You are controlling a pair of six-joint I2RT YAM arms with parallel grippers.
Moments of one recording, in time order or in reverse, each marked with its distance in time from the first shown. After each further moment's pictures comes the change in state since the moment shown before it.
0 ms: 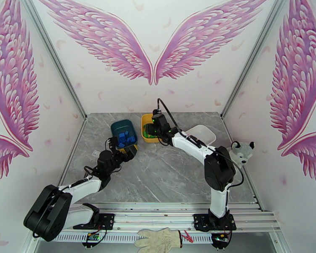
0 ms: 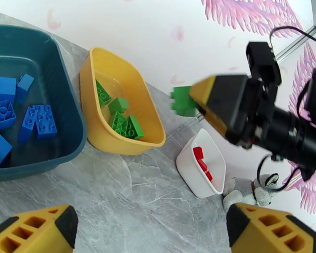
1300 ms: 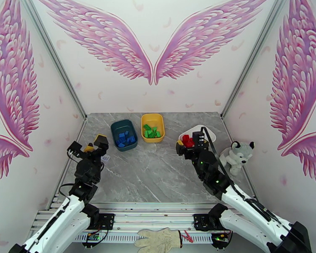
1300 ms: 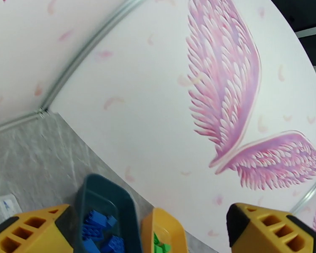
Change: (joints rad) left arm 0.076 -0.521 0.062 -0.284 -0.799 0.060; right arm -0.077 -1.082 -1.138 0.575 0.304 -0.421
